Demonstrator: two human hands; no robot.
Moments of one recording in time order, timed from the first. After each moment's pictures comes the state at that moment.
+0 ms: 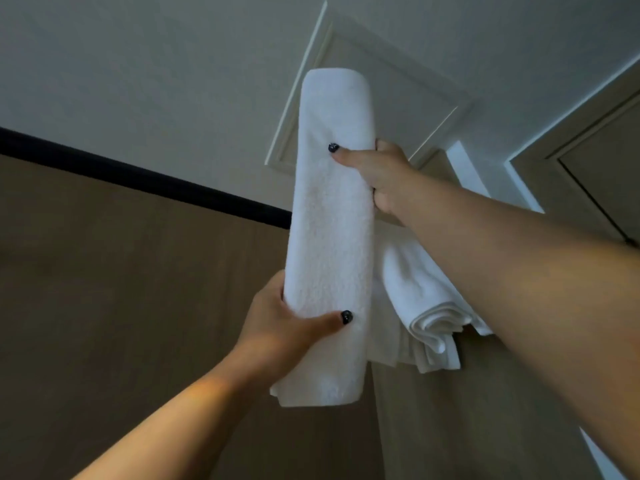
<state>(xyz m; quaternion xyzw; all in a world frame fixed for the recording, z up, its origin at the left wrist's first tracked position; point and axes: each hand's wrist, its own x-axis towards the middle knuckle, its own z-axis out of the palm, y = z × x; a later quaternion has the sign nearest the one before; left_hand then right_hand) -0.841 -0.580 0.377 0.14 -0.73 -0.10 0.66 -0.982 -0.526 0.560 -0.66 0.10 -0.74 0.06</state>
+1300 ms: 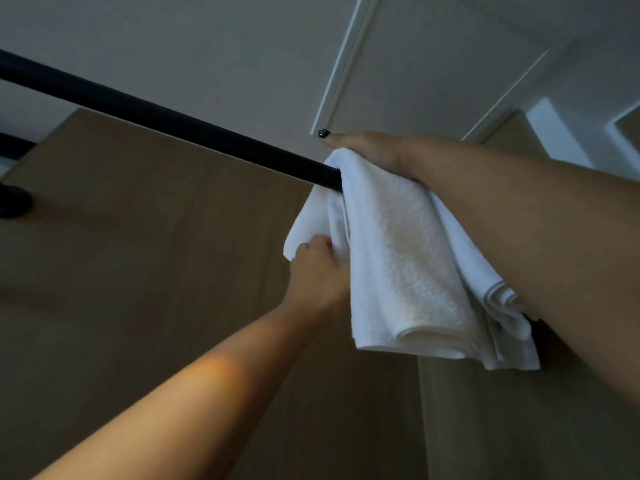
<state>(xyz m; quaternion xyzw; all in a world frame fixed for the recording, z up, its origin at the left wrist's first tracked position) -0.854 -0.629 0.415 0.28 -0.69 0.03 0.67 -0.953 -0.563 0.573 -0.84 0.37 -0.37 -0.14</state>
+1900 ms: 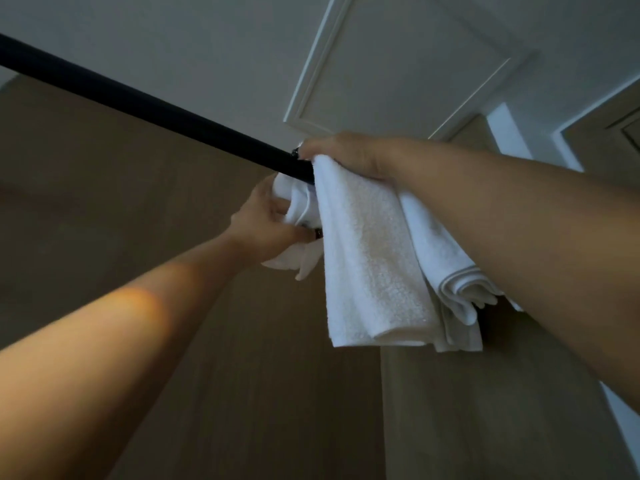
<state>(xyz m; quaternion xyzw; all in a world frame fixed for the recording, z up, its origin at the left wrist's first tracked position) -0.813 -0.635 0.462 0.25 -0.69 0.06 0.67 -0.950 -0.547 0.546 -0.80 0.39 -0.39 -0.24</state>
